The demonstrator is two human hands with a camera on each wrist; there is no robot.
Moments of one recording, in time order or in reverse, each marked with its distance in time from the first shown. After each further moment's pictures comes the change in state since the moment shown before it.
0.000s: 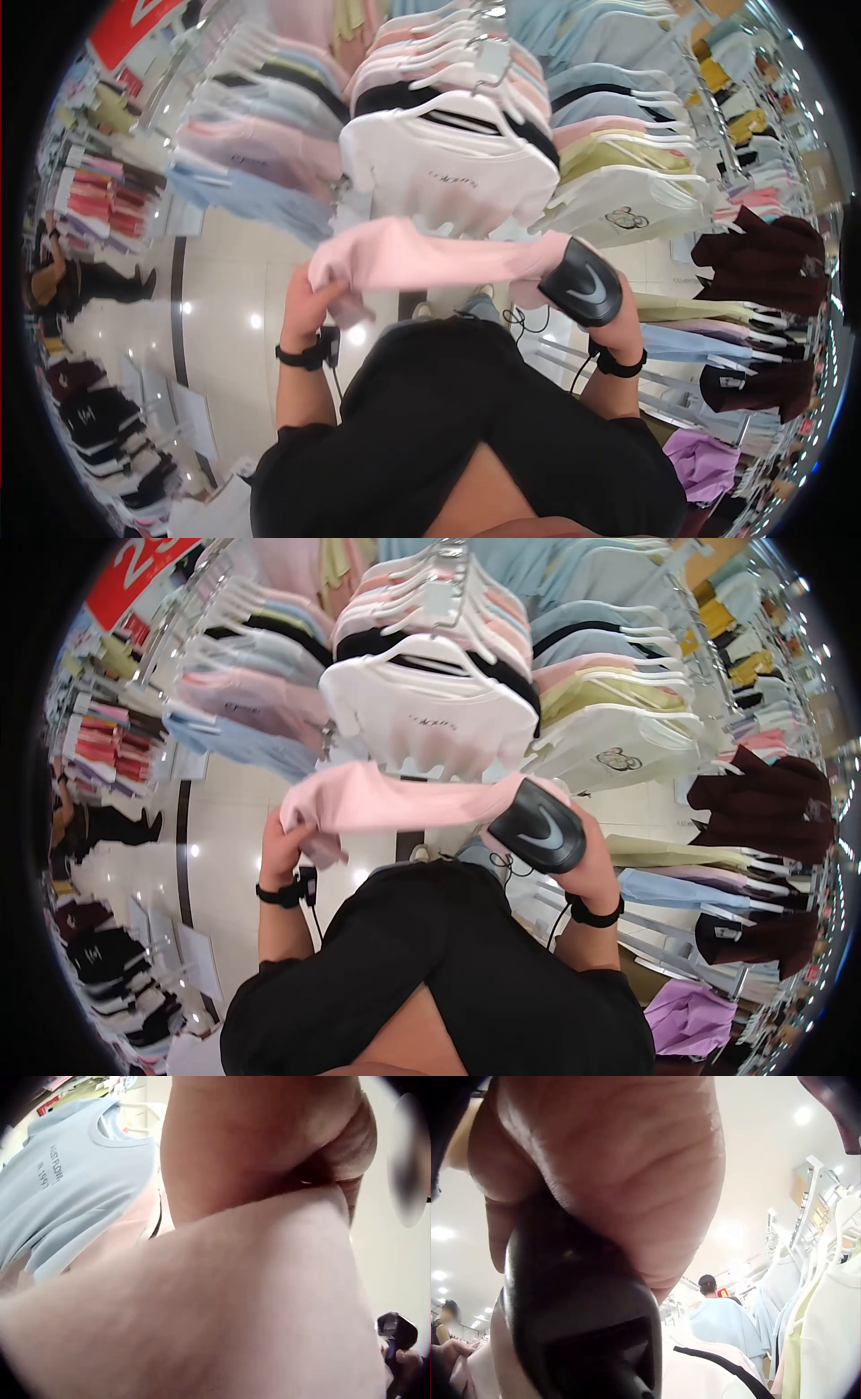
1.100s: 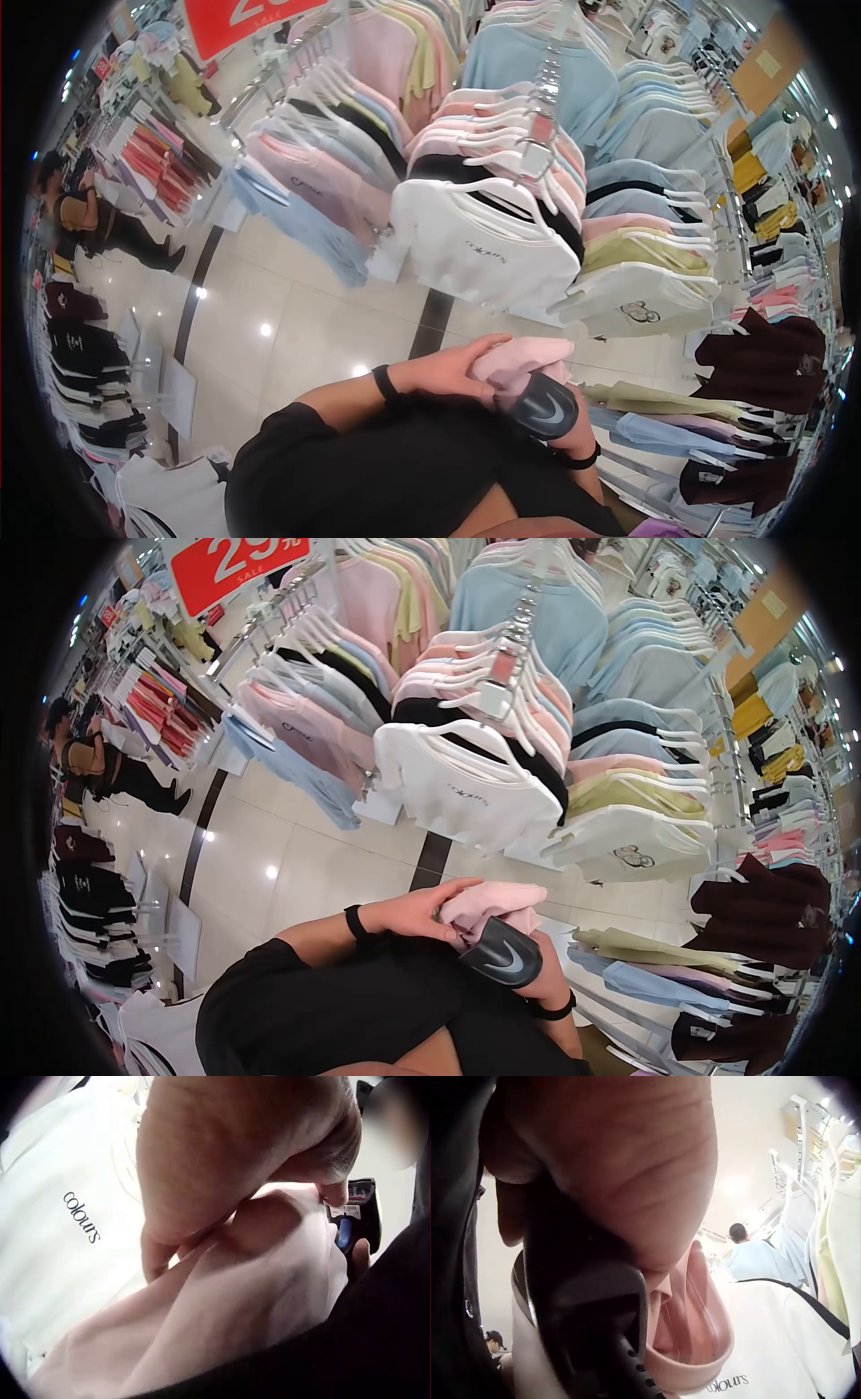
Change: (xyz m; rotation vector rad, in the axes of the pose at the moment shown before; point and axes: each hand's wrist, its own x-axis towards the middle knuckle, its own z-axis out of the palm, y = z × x) left_hand 0.028 0.013 0.158 0.090 -0.782 -0.178; right_hand -0.037 0.031 0.024 0.142 -0.174 -0.027
